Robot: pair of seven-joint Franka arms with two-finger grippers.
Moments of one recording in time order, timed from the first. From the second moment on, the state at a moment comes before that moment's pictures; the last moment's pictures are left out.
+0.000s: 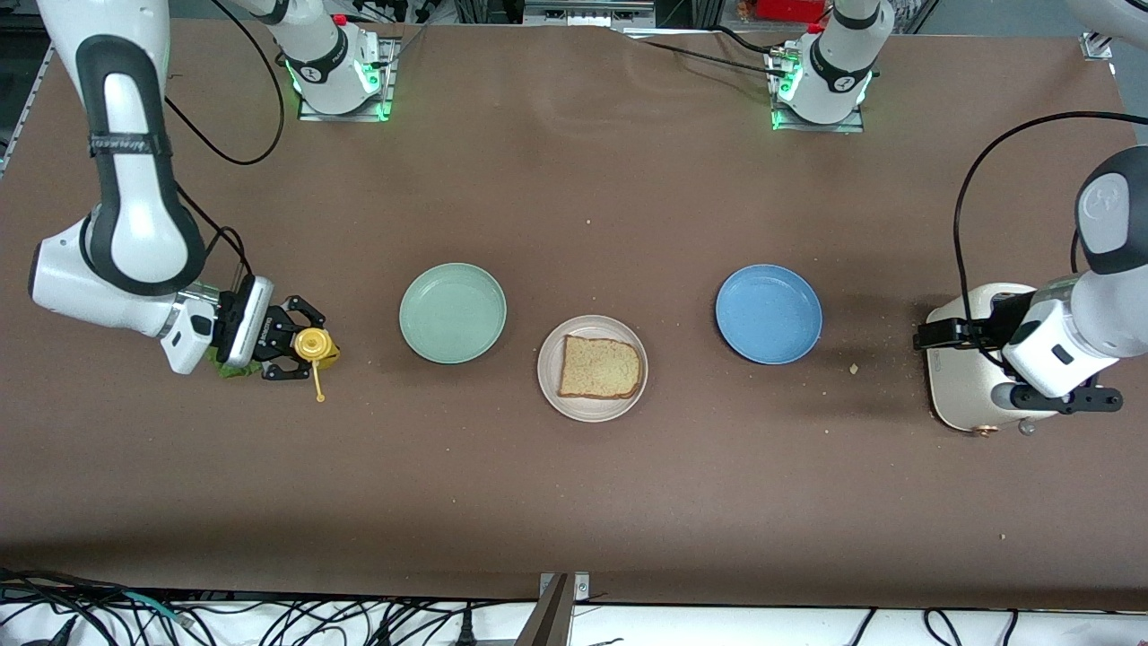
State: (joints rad) left arm 0.07 0.44 -0.05 -1.33 -0.07 1.61 0.01; right arm 0.40 0.43 -0.39 -1.80 0.92 2.06 -1.82
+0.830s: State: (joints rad) left arm 0.16 0.44 -0.05 -1.33 -0.07 1.61 0.01; right arm 0.81 0.48 -0.38 -1.62 0.05 2.23 -0.64
